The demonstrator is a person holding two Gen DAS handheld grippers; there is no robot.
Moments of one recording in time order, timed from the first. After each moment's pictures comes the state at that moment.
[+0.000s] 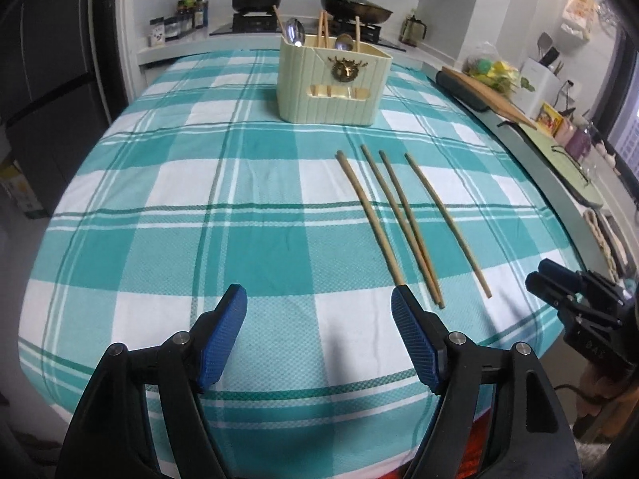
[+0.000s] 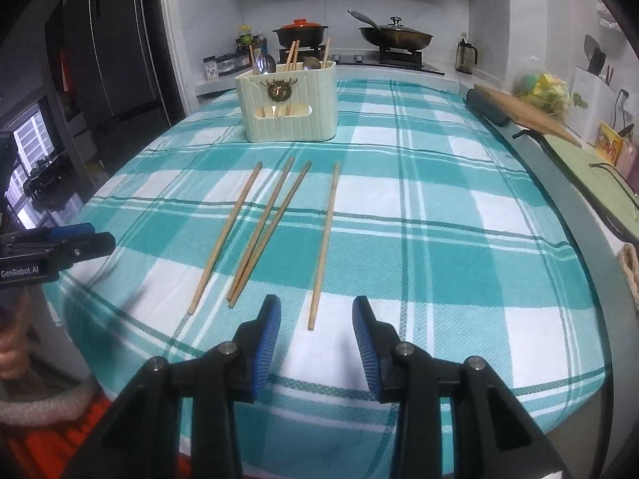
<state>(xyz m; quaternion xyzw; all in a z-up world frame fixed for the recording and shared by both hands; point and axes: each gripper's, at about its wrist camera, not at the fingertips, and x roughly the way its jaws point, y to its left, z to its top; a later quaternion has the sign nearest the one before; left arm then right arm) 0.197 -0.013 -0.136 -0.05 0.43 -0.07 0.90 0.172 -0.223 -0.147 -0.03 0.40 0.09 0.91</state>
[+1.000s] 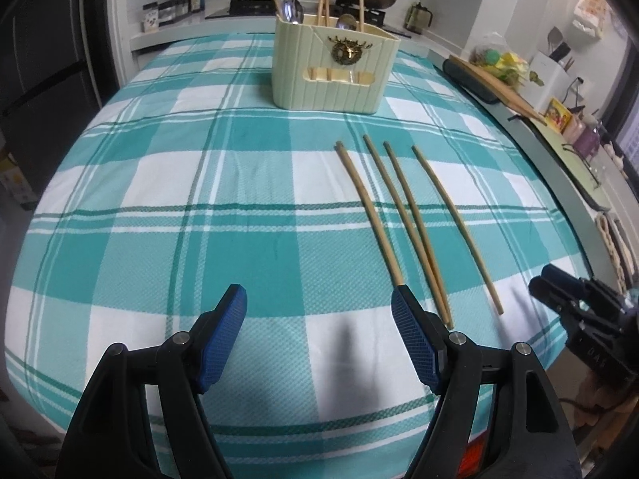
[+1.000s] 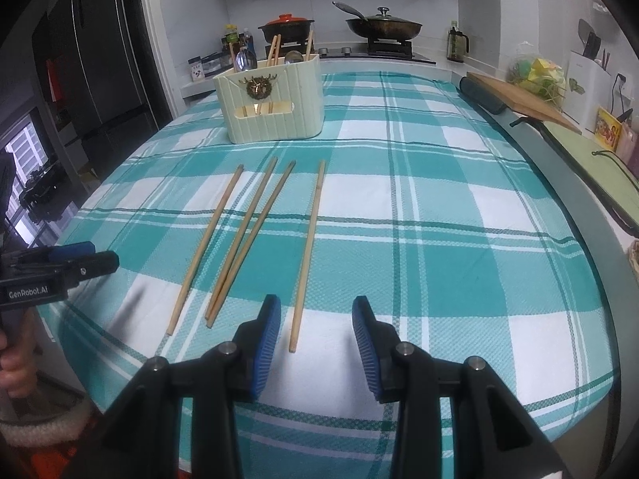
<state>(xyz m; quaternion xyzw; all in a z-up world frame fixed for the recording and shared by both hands) 0.235 -0.026 -0.154 -0.06 0.46 -0.07 0.88 0.197 -0.231 -0.158 -0.01 0.41 0.08 0.91</state>
